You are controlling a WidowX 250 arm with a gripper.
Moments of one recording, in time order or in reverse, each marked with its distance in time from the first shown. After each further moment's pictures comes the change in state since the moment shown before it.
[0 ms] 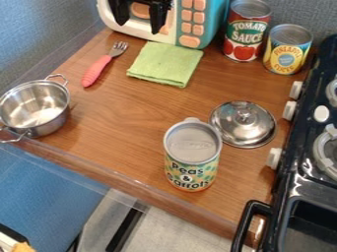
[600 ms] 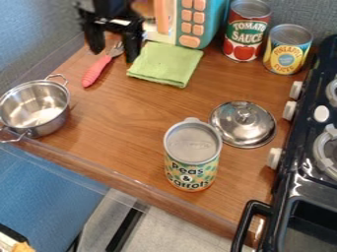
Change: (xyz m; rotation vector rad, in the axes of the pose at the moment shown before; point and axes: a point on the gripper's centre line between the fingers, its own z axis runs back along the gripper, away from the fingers) arm -0.064 0.014 -0.010 -0.035 0.055 -0.042
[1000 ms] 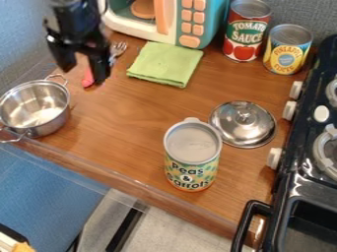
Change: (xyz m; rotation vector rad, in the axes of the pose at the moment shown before) arm -0.044 0.024 -0.009 0.049 -0.002 -0.045
